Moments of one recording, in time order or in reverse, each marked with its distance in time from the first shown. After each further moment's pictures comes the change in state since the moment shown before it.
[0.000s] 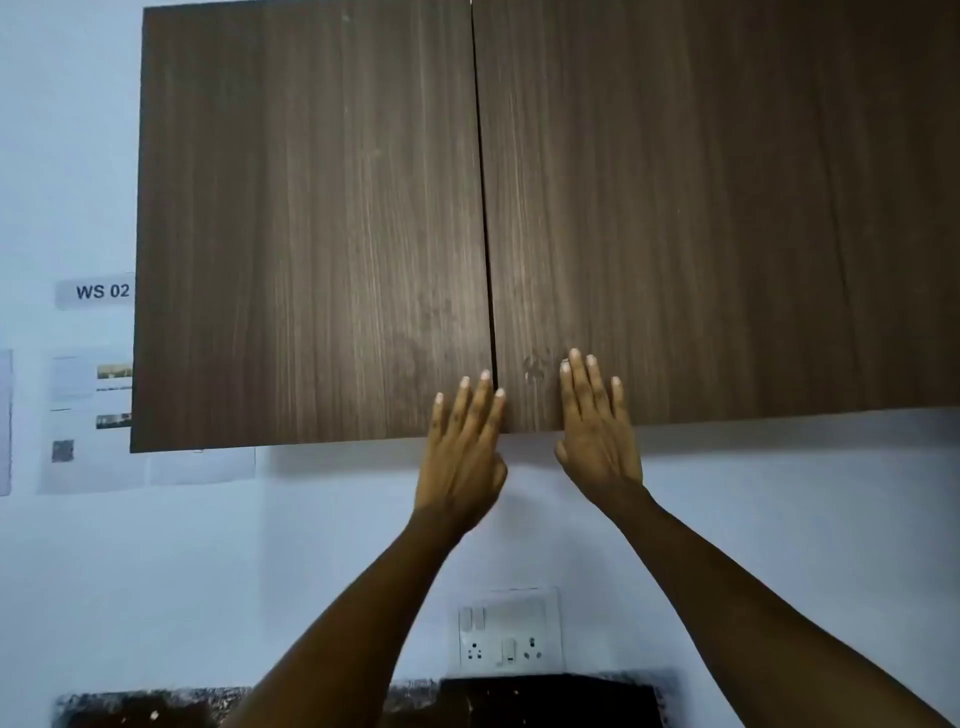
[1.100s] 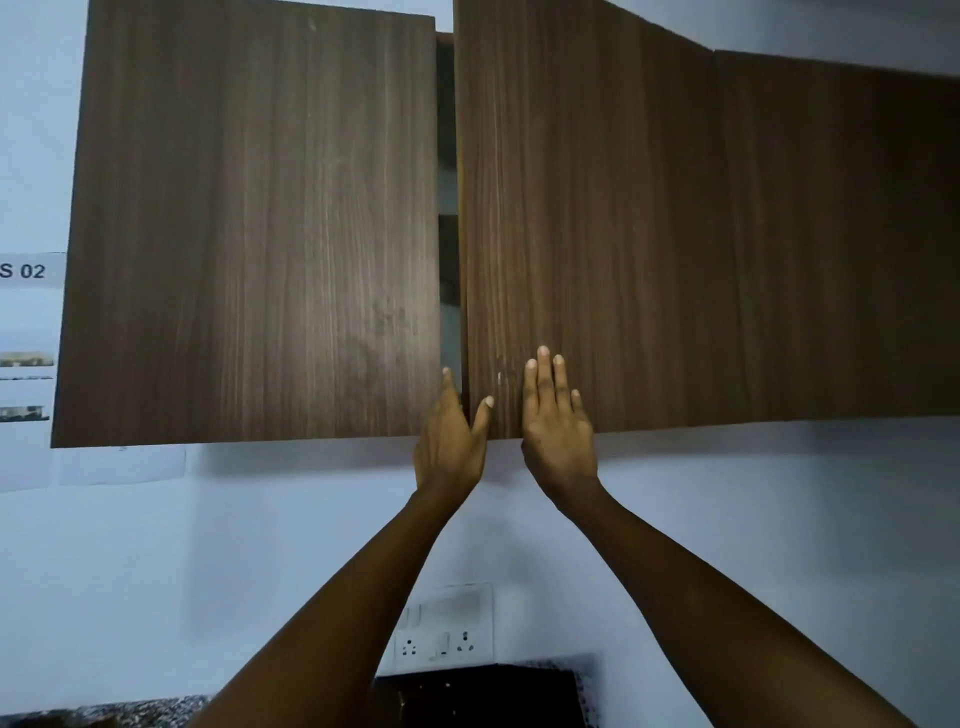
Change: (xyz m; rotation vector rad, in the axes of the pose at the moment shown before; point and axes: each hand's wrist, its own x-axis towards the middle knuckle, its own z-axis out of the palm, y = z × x) left_hand 0.027 0.051 -0.055 -0.986 -0.037 -0.472; right_hand -0.002 0.004 -0.064 -0.028 -0.045 0.065
